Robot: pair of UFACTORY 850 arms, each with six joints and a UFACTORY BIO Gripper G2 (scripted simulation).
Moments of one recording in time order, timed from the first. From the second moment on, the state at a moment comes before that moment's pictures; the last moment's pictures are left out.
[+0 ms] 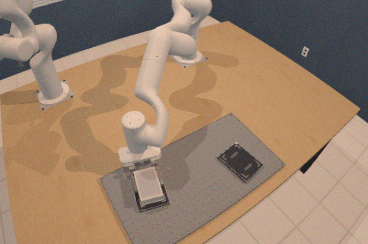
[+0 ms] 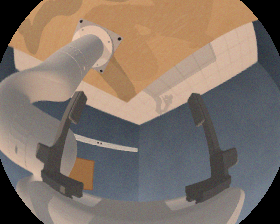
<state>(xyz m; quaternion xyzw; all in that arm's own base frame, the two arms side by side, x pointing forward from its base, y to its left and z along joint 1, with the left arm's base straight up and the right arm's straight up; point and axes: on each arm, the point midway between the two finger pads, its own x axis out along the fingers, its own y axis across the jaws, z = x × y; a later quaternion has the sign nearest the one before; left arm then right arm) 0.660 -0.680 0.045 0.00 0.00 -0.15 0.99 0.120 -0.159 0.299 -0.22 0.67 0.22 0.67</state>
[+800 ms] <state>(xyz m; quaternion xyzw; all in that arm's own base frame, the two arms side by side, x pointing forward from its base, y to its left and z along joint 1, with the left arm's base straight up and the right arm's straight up) 0.660 -0.680 0.043 0.00 0.00 -0.15 0.99 0.120 -0.159 0.299 -0.22 0.67 0.22 0.67</state>
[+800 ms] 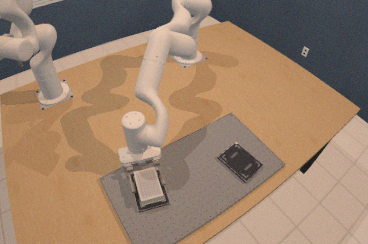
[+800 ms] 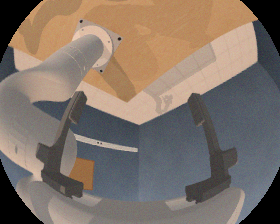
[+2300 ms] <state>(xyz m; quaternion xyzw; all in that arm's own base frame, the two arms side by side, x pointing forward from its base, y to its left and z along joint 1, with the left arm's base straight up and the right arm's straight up) 0.661 -0.680 0.096 0.00 0.00 -0.15 0.99 0.120 -0.159 0.299 -0.22 0.67 0.22 0.67</state>
